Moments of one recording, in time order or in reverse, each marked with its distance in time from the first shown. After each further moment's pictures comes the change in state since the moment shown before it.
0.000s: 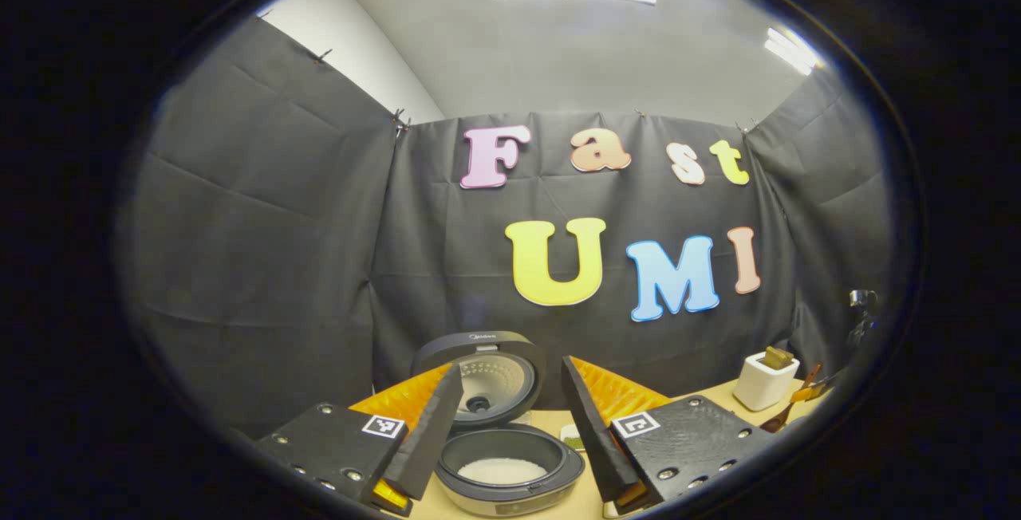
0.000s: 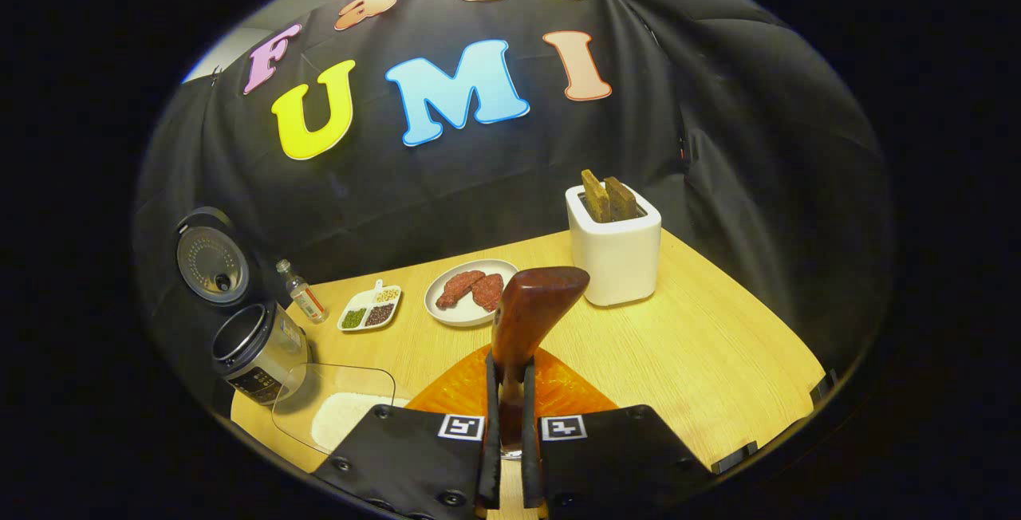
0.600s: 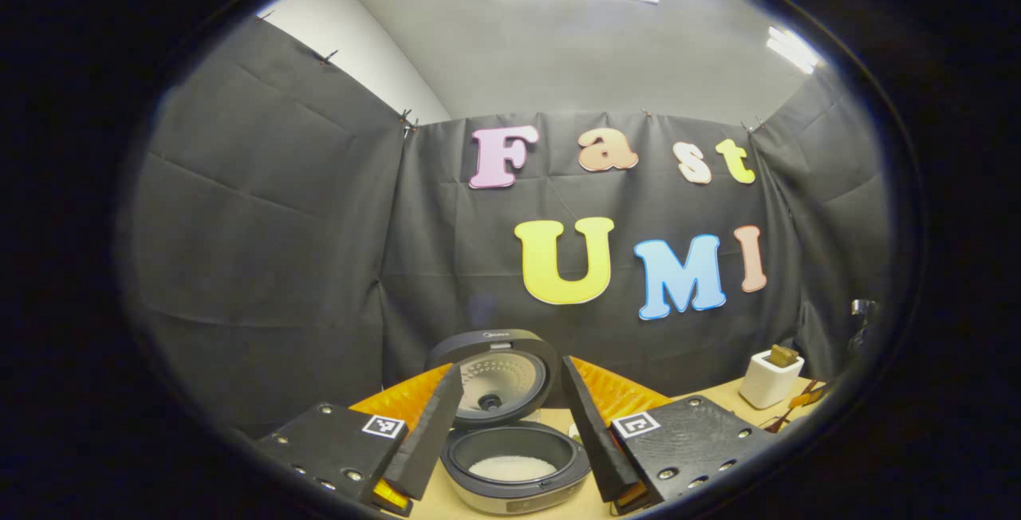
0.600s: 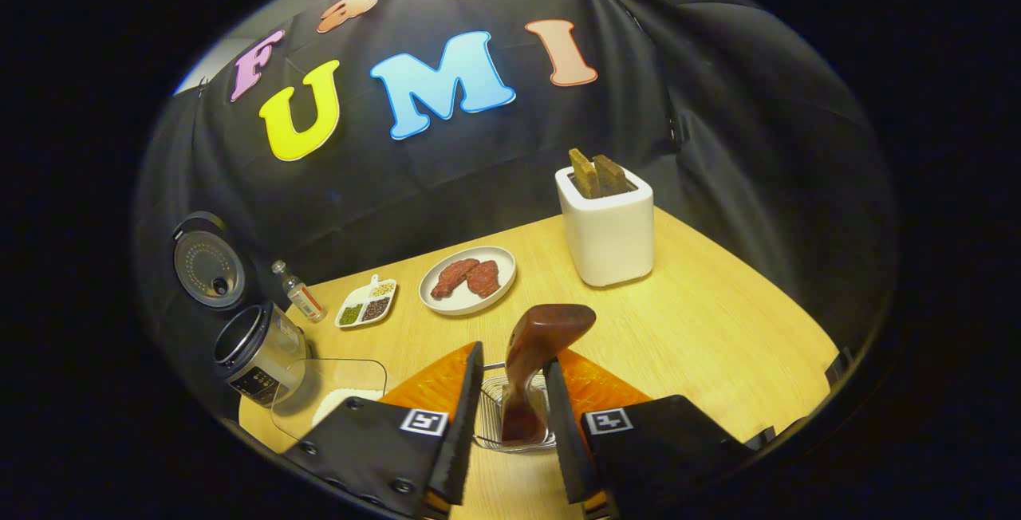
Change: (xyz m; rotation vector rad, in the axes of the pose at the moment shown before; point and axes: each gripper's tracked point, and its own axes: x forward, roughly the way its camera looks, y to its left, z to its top) left arm -0.007 0.008 0.002 -0.002 0.000 0.015; right arm -0.005 -0.007 -0.008 0.031 -0.007 -0.014
